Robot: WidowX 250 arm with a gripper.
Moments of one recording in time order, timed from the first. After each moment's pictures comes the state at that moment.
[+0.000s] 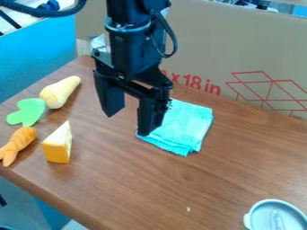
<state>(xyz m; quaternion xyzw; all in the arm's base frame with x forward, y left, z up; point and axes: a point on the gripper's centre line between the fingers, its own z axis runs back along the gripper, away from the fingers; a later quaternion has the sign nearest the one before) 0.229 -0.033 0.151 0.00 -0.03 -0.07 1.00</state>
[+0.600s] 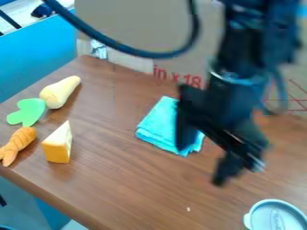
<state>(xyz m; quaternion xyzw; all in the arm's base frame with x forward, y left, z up) 0.222 -0.133 0.140 0.03 -0.03 -0.18 0.98</state>
